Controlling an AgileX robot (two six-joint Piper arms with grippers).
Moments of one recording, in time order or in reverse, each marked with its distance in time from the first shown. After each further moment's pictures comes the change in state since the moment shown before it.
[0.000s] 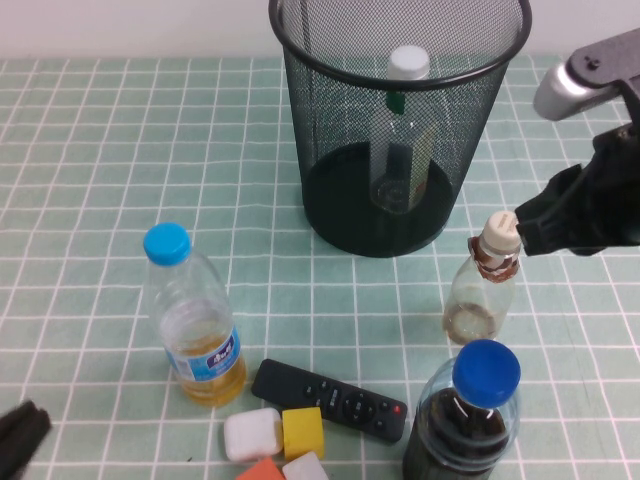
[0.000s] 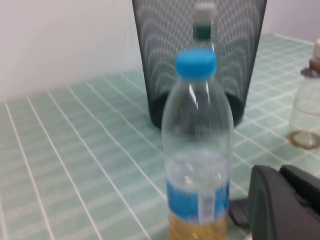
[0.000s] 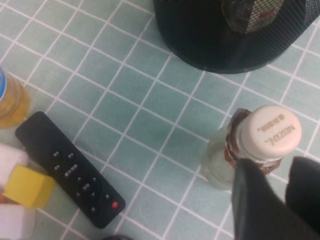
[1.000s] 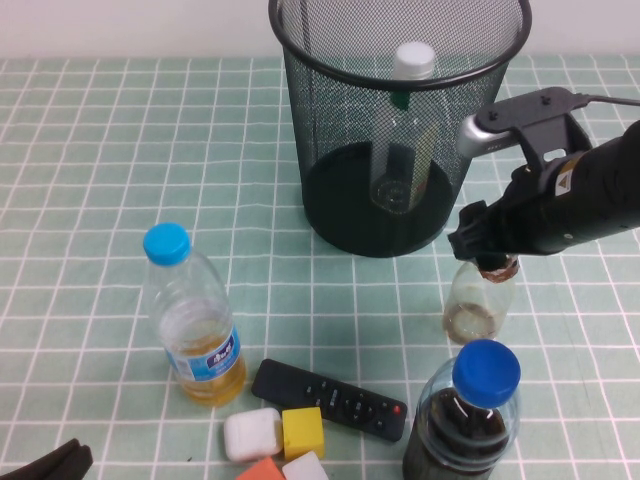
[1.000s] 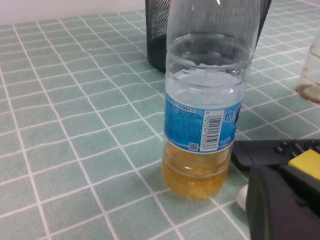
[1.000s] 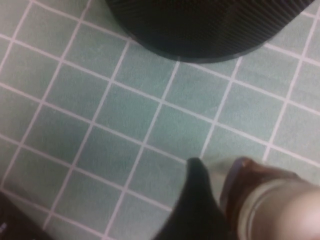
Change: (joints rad) right arm 0.002 0.298 0.000 -0.088 -0.190 0.123; left arm 0.000 -0.002 0.254 -0.007 -0.161 -0.113
